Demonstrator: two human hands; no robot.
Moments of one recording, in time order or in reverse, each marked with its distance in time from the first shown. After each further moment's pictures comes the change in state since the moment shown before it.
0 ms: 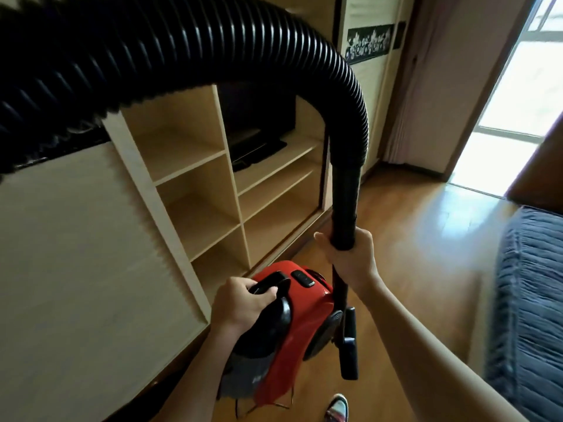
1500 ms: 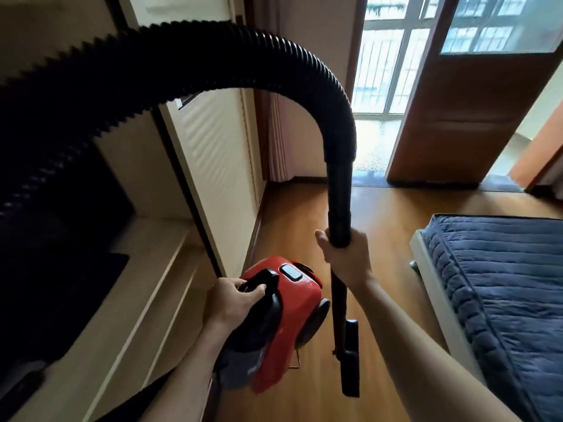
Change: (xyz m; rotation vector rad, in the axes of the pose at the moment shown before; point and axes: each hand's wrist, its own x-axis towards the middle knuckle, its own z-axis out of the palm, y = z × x) left_hand 0.756 0.223 0.364 -0.124 -0.496 0.161; right_hand 0.690 0.278 -0.147 -0.321 0.550 0.114
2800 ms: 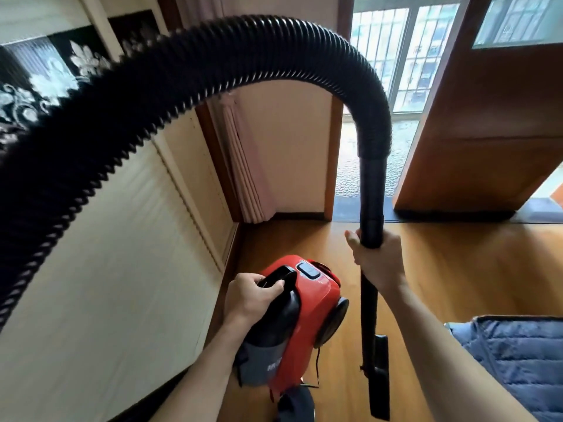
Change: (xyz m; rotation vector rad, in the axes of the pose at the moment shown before) left_hand 0.606 0.254 0.286 0.110 -0.049 -0.014; right_hand 0.648 0.263 -0.046 -0.036 0.127 0.166
